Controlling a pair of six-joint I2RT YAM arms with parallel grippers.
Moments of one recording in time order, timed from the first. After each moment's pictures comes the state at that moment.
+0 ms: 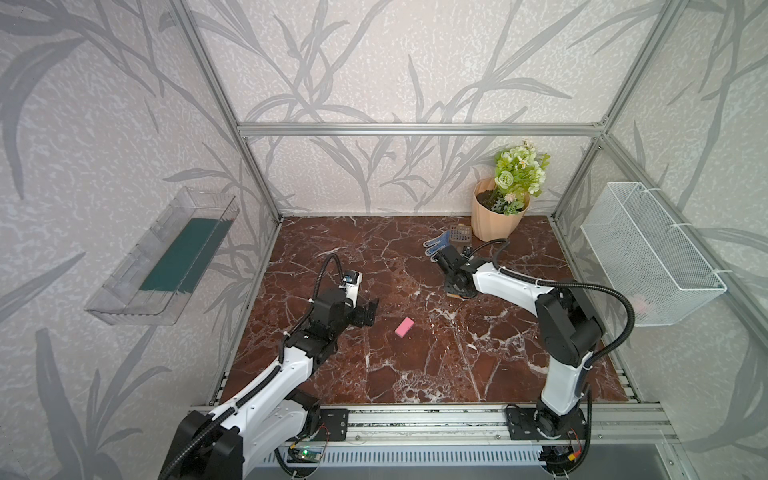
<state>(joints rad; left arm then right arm) -0.38 0.96 0.43 0.03 0.00 -0.06 0.60 1.88 1.31 -0.66 0.40 0.82</state>
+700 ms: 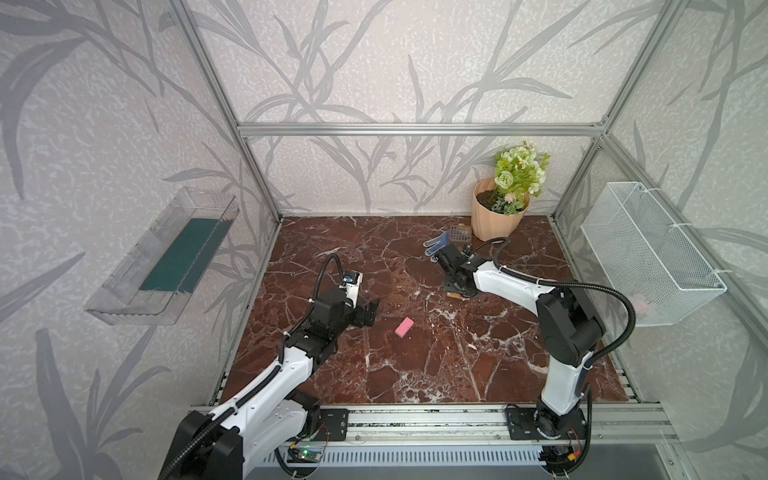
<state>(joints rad) -0.38 0.96 0.43 0.03 0.01 -0.06 0.59 1.88 1.33 -0.67 0.39 0.82</state>
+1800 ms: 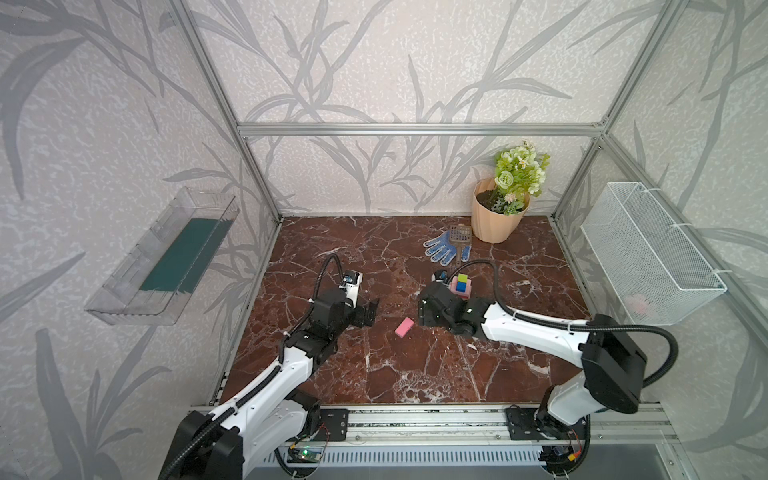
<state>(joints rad) -0.38 0.96 0.43 0.03 -0.01 -0.06 0.96 1.62 1.05 -0.42 0.31 0.82</state>
